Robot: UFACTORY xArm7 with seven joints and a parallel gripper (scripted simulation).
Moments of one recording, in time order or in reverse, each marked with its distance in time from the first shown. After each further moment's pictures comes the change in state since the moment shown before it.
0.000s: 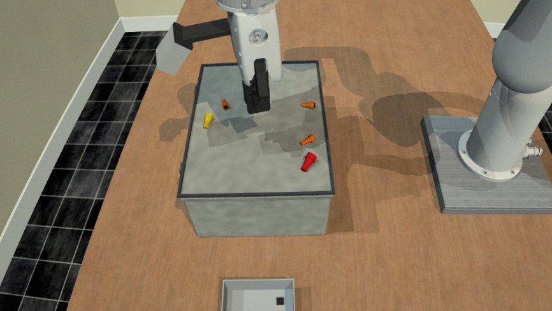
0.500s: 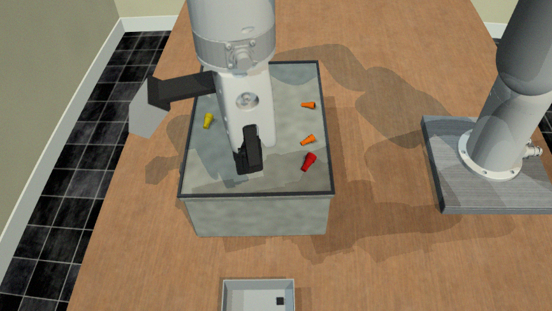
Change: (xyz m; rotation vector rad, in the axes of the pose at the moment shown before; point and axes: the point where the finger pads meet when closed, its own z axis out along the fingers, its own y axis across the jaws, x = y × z) arm 0.033 -0.103 -0.002 0.006 0.013 0.001
